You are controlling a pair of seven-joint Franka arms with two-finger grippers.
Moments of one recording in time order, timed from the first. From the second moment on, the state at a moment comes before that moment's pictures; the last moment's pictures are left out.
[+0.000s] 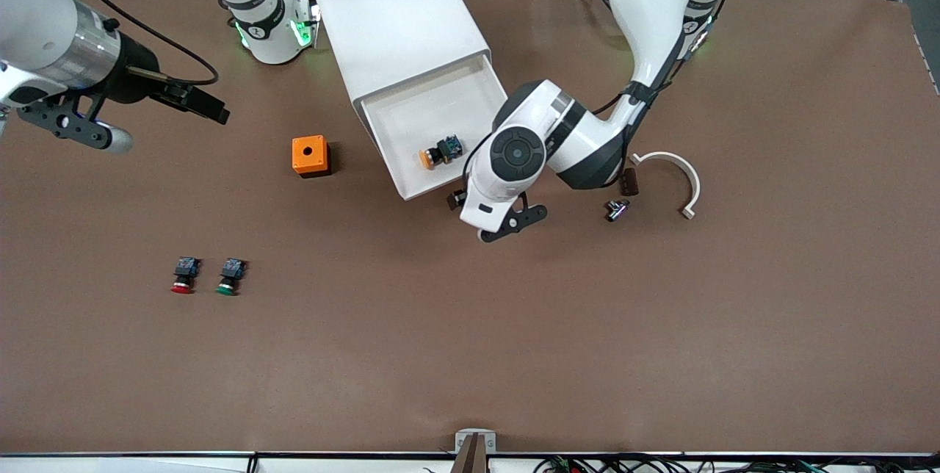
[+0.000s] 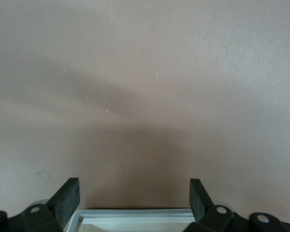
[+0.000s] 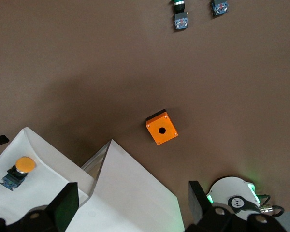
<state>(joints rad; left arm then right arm) -0.64 0.71 -0.14 -1.29 -0.18 1.90 -1.10 0.12 0.04 0.05 -1.48 0.14 1.34 0.53</state>
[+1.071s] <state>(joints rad) -0.80 0.70 -0.15 -1.26 -0.18 1.92 -1.34 -0.05 -0.02 0.07 -1.54 0.05 1.40 0.16</state>
